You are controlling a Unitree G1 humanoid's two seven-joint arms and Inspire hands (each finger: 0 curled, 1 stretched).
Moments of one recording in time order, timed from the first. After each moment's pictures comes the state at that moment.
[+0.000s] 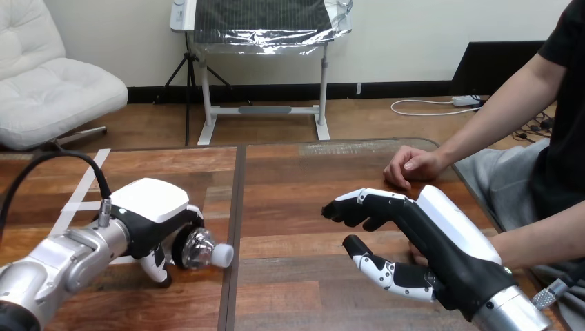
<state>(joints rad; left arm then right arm) -0.53 0.70 -0.48 0.74 0.95 -0.39 -0.06 0.26 -0.39 0.08 -0.45 -0.36 -0.13 0.30</state>
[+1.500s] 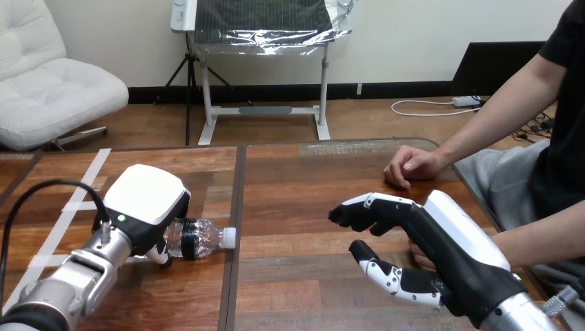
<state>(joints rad) -0.62 0.56 -0.63 1.14 1.05 -0.26 0.56 0.30 -0.40 0.06 -0.49 -0.36 -0.10 0.30</state>
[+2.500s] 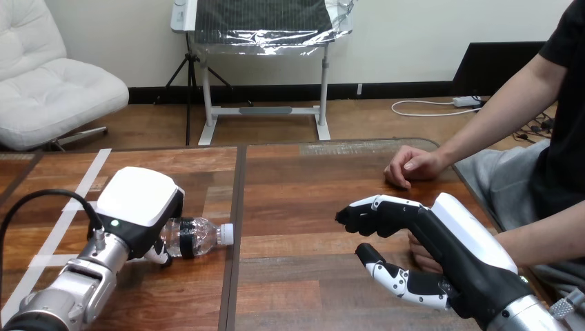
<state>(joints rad) -0.60 0.55 -0.63 1.15 0.97 -0.25 0.60 0.31 -0.40 0.03 -0.50 -0.35 -0.10 0.32</state>
